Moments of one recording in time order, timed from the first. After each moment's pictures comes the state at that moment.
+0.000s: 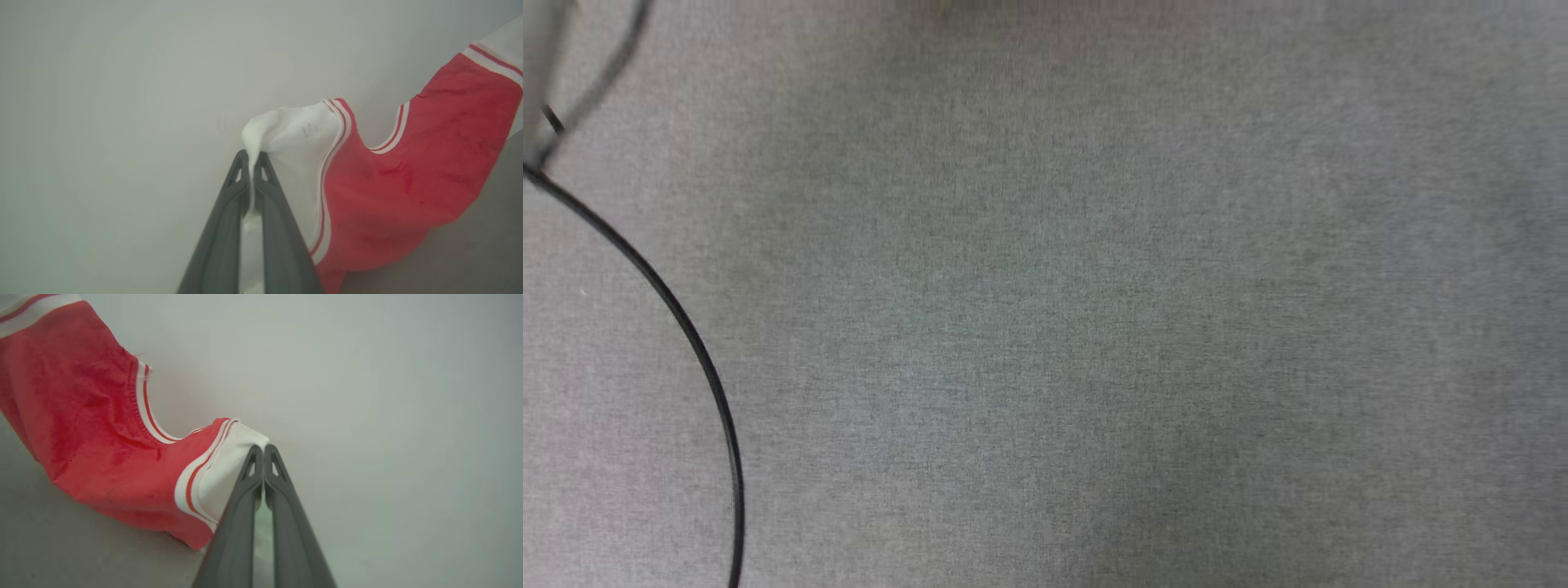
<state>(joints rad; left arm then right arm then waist) -1.64 0.50 -0.89 0.82 -0.70 -0.11 -0.17 -1.72 -0.46 0.97 0.93 0.61 0.13 -0.06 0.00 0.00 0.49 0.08</state>
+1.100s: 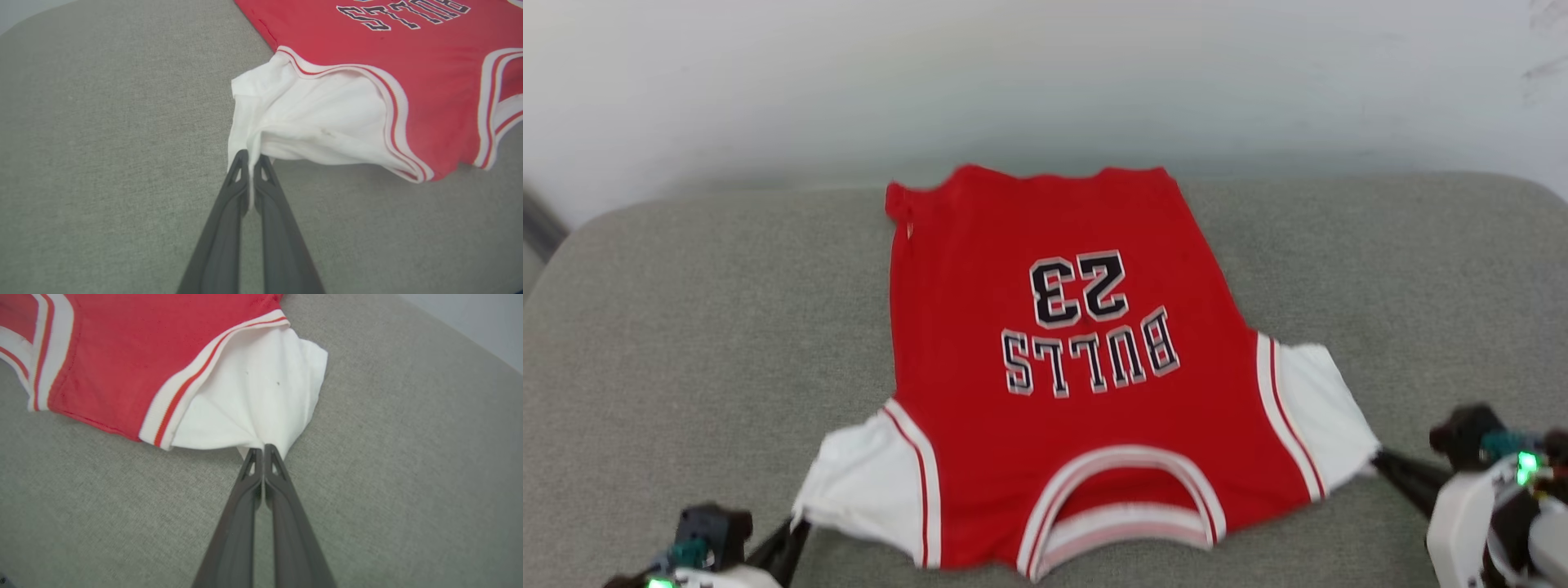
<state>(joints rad) -0.25 0.84 -0.95 0.17 -1.01 0.26 -0.24 -0.64 -0.74 1.24 0.63 0.86 0.13 -0.22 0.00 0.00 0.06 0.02</state>
